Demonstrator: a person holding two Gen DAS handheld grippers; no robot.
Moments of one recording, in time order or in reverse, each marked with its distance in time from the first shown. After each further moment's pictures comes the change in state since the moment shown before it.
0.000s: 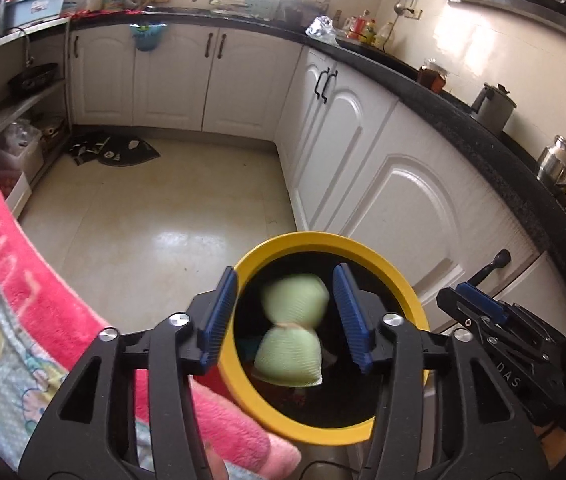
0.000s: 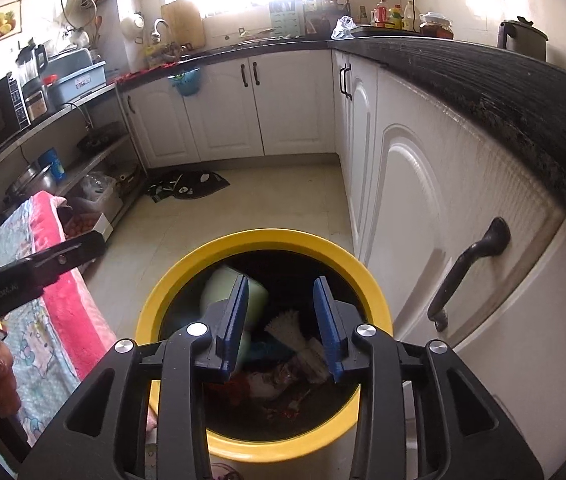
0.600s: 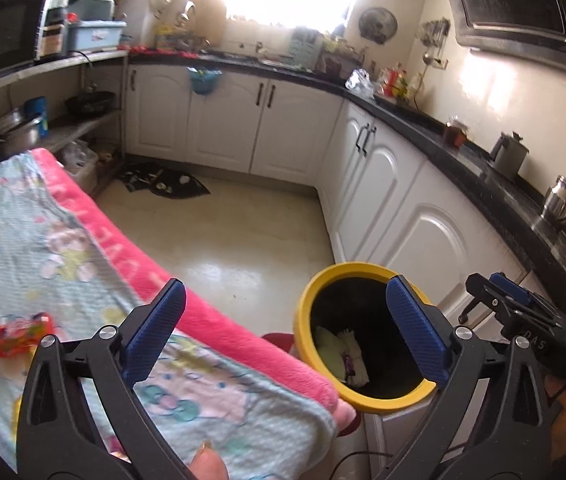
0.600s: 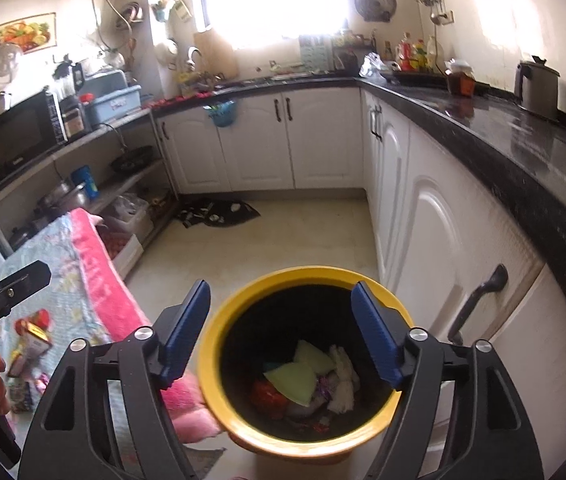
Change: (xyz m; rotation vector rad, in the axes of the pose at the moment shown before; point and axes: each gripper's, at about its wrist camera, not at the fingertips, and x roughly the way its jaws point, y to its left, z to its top) left arm -0.119 0.048 -0.014 -0.047 -0.171 0.129; right arm -0.060 0.041 0.015 -0.045 -0.124 0.098
